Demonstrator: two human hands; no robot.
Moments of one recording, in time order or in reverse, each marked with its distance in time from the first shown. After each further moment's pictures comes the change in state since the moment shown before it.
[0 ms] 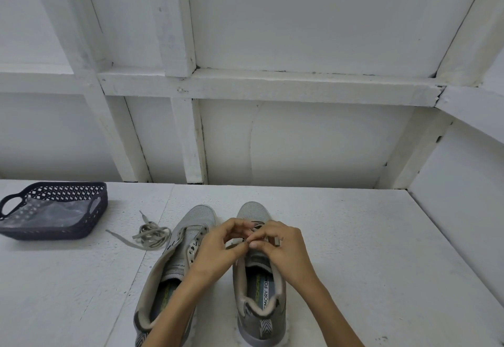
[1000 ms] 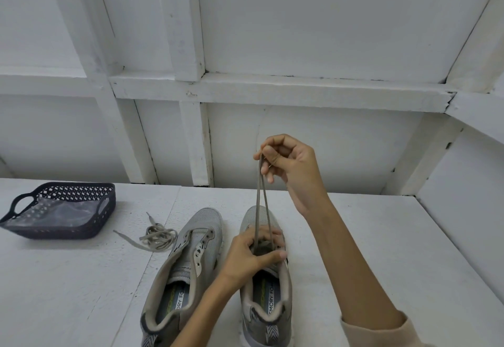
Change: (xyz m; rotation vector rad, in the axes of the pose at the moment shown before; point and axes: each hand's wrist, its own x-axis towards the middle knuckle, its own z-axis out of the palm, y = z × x) left_hand 0.006 0.001 0.033 -0.091 -0.001 -0.002; right_hand 0.082 -0.104 -0.045 0.733 0.009 -0.097
